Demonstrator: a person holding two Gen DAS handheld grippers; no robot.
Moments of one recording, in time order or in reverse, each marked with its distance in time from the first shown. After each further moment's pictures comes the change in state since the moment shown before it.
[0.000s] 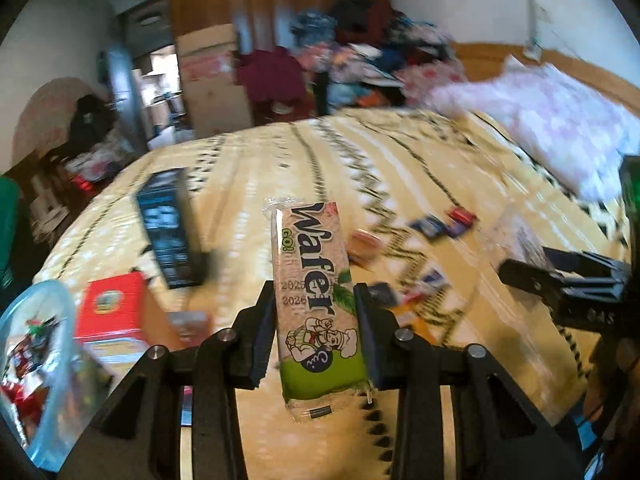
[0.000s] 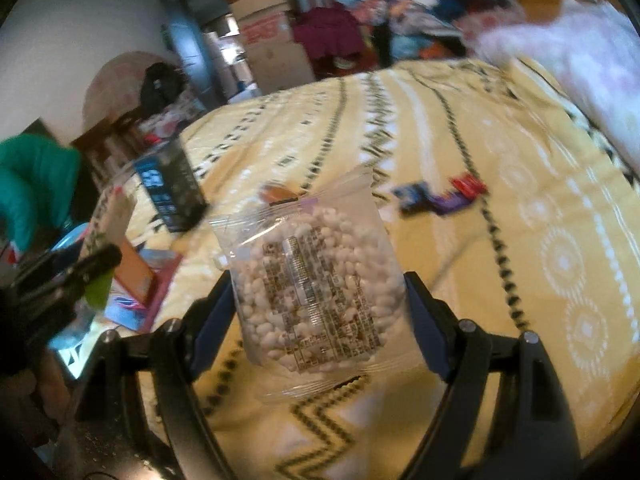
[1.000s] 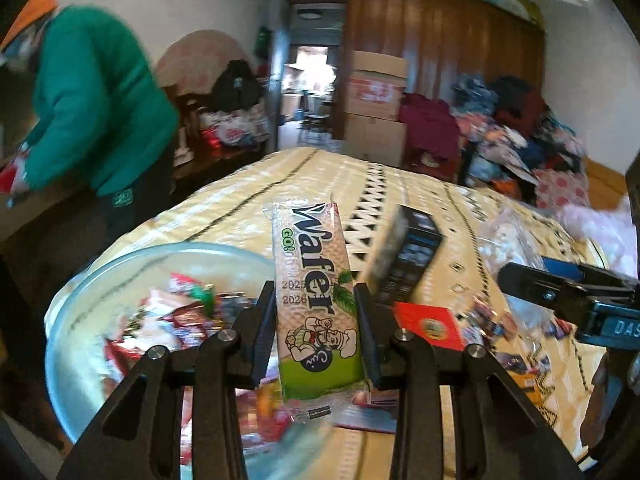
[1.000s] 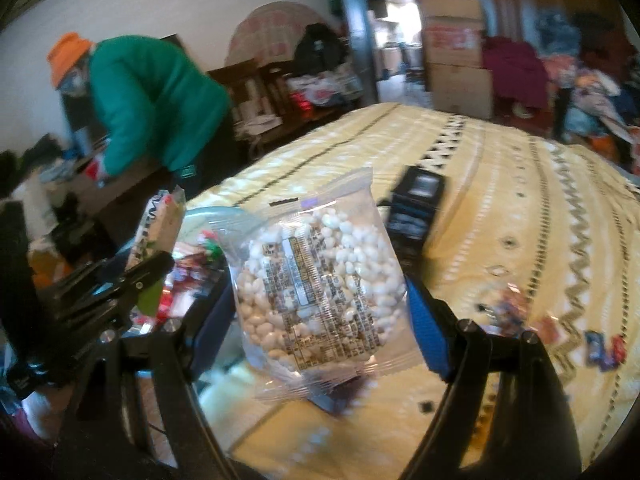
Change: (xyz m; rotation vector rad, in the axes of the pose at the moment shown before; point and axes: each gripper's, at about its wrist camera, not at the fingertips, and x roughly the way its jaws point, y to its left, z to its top) left arm -0.111 0.282 -0.038 -0.426 -0.110 0.304; right arm 0.059 0.300 0.068 -0.392 0.064 0.369
